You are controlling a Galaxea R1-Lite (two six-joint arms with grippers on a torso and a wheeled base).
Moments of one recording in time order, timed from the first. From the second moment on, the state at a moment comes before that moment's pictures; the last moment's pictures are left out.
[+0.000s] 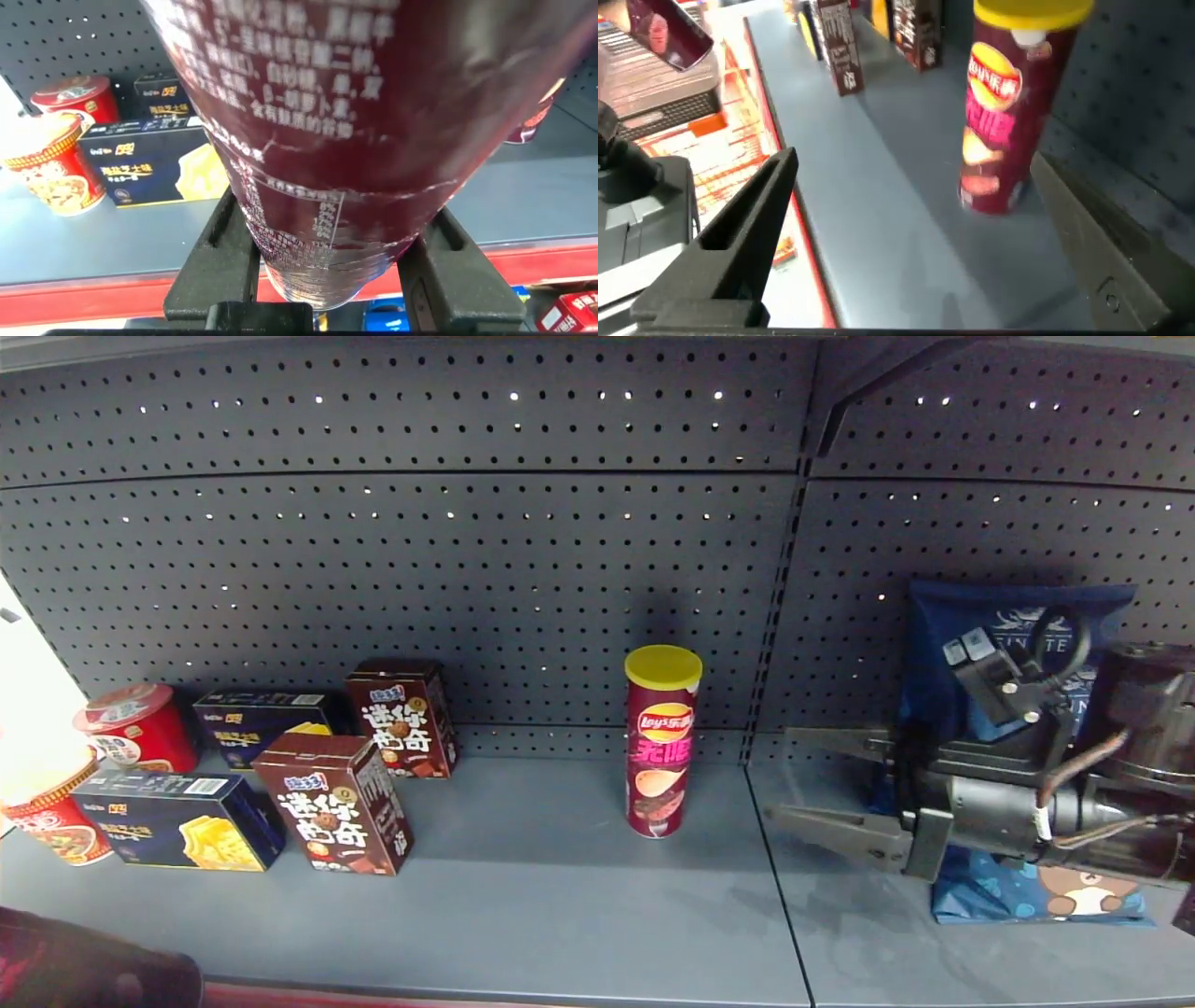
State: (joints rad) left arm -0.09 0.38 -0.14 -0.29 0.00 0.03; right arm 0.42 1.56 -0.61 -0.83 0.70 -0.07
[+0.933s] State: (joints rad) left arm -0.09 0.40 -0.15 -0.29 -0.01 0.03; right arm 0.42 2.04 -1.01 -0.83 0.77 -0.07
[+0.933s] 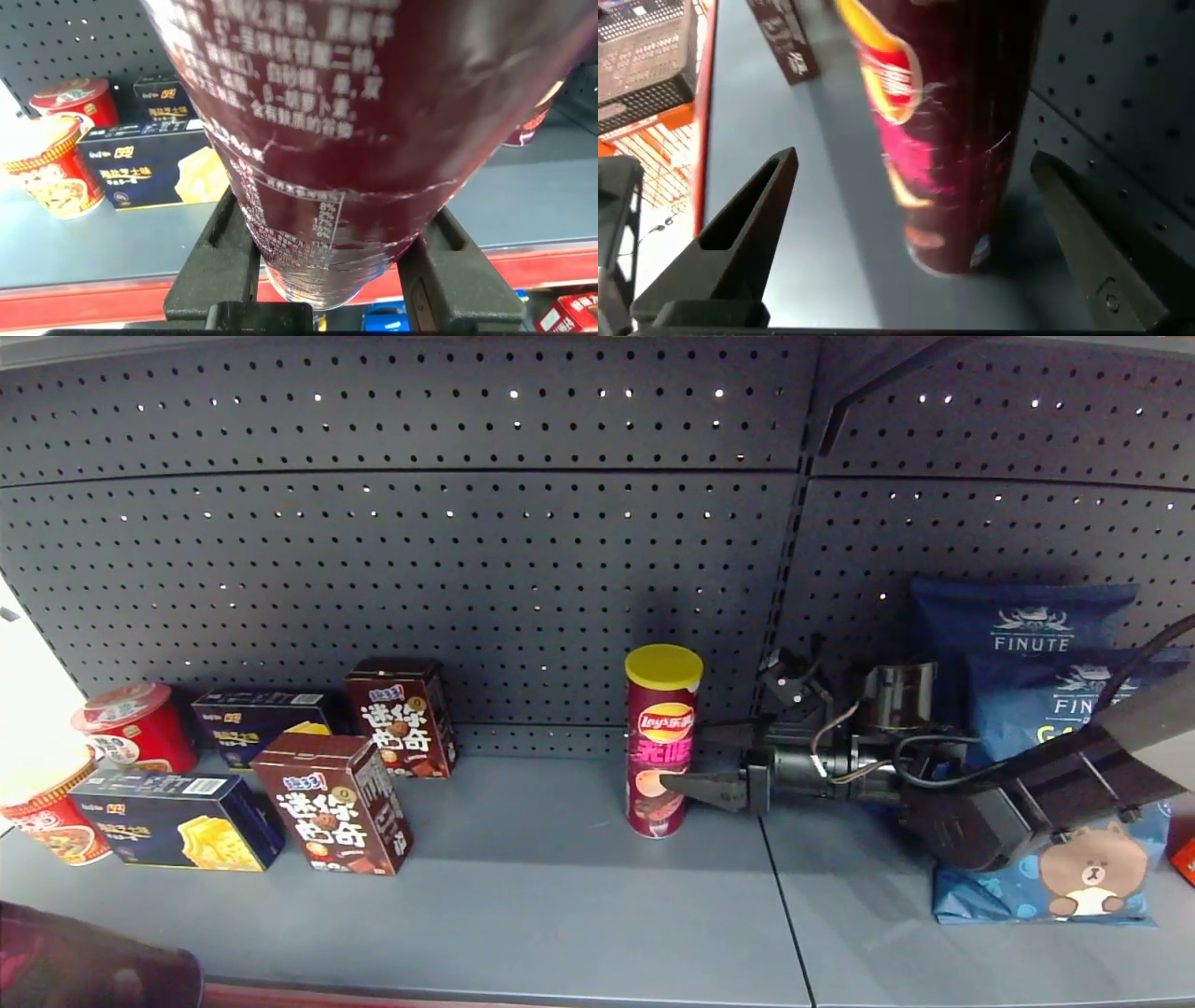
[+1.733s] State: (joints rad) left arm -0.09 0.41 -0.13 -0.29 -0.01 0.03; right arm 0.45 2.24 -1.21 -0.80 0.75 -0.07
